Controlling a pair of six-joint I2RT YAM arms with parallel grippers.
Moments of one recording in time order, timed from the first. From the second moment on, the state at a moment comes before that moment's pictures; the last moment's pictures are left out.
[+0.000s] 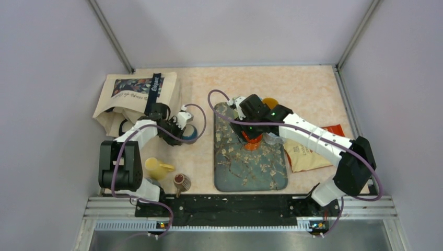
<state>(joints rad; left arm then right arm) -0.03 1.52 0.86 -0.56 0.41 0.68 0.81 1.52 1.28 -0.75 0.04 0.09</state>
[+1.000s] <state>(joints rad) -0.05 1.29 1.24 -0.75 0.96 0.21 0.81 1.33 0.96 0.20 -0.22 0.56</state>
